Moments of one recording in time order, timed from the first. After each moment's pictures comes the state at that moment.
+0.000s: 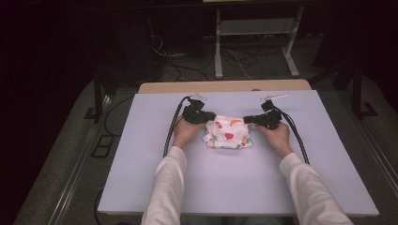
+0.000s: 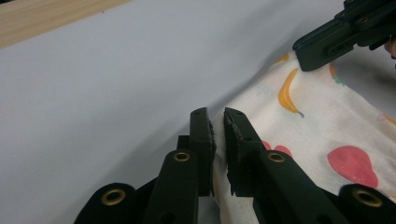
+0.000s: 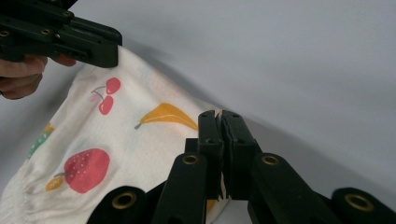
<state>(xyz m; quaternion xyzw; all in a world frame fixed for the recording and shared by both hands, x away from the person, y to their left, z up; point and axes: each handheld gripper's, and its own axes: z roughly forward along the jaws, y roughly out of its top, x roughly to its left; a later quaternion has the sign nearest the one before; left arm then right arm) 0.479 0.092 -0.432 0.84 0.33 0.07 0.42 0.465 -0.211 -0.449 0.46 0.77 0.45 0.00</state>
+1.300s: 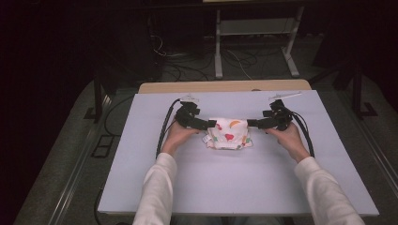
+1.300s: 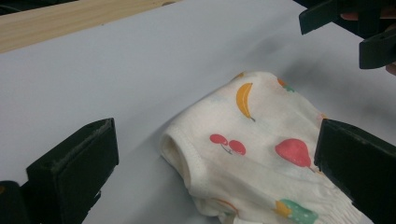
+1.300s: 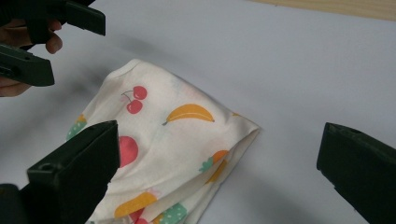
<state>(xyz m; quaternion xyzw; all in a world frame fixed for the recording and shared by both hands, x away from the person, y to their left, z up) 0.447 0.114 -0.411 0.82 0.34 0.06 0.47 0.430 -0.226 -0.412 0.45 0.77 0.45 0.05</state>
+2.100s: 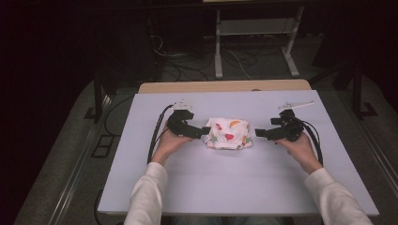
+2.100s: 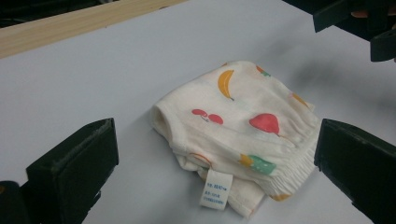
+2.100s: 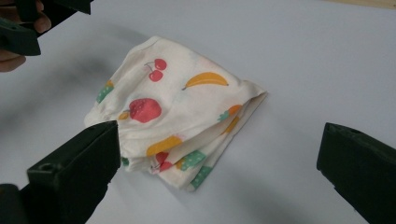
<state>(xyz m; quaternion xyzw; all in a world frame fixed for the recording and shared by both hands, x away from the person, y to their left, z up) 0.408 0.133 -0.396 0.82 0.33 0.08 0.47 0.385 -0.243 -0.404 0.43 0.78 0.44 0.07</state>
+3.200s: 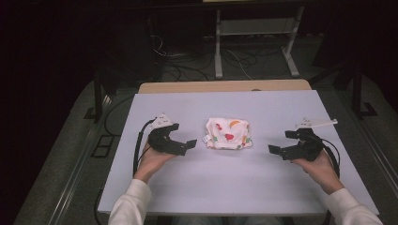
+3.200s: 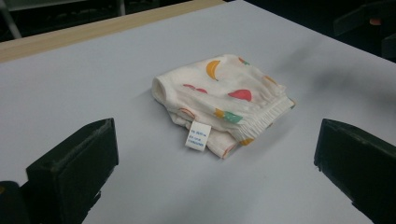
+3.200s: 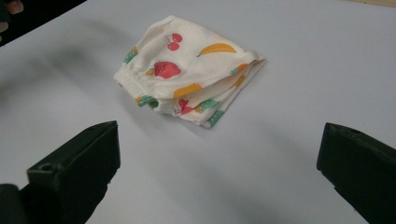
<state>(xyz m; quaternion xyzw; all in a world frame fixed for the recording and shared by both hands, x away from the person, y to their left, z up) 0.342 0.178 -0.387 0.80 0.33 0.12 0.50 0.316 -0.268 -0.398 0.43 0.78 0.45 0.10</state>
